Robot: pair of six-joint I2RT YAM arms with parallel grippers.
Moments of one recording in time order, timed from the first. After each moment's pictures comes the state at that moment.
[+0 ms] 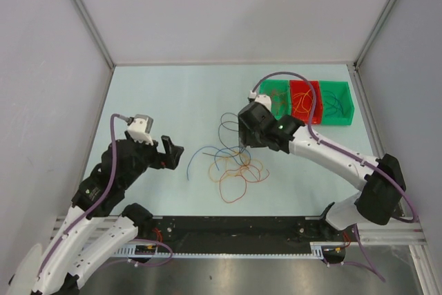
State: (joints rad) left arm -0.56 0.51 0.80 -0.67 -0.12 -0.32; right arm 0.84 1.47 1.26 -0.72 0.34 0.65
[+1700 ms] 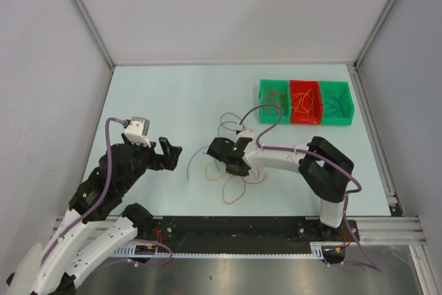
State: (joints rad) left arm -0.62 0.47 0.80 -0.67 -0.20 -0.34; right arm 1.06 1.85 1.24 -0.74 0.43 1.24
